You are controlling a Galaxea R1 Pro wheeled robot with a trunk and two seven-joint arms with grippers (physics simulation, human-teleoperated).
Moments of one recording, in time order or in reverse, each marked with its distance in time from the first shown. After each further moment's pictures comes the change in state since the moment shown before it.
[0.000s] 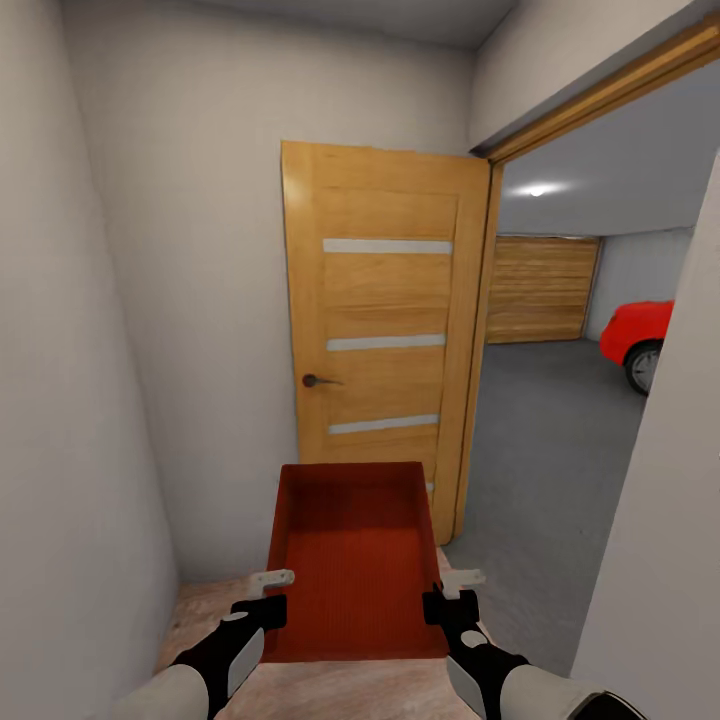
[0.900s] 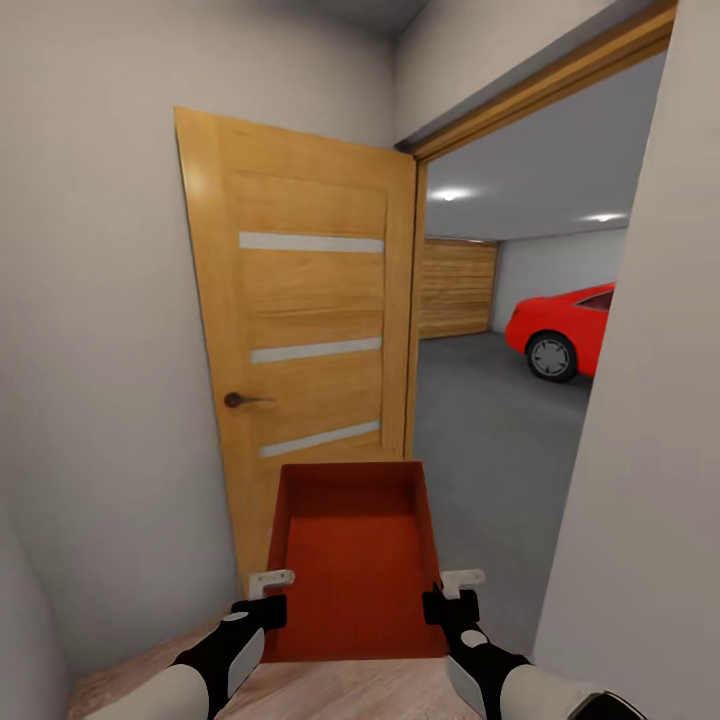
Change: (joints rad) left arm 0.000 -0.001 0.000 0.000 0.001 -0.001 0.001; right arm 0.000 -0.001 -0.004 -0.001 0.006 0.000 0.000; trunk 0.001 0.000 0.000
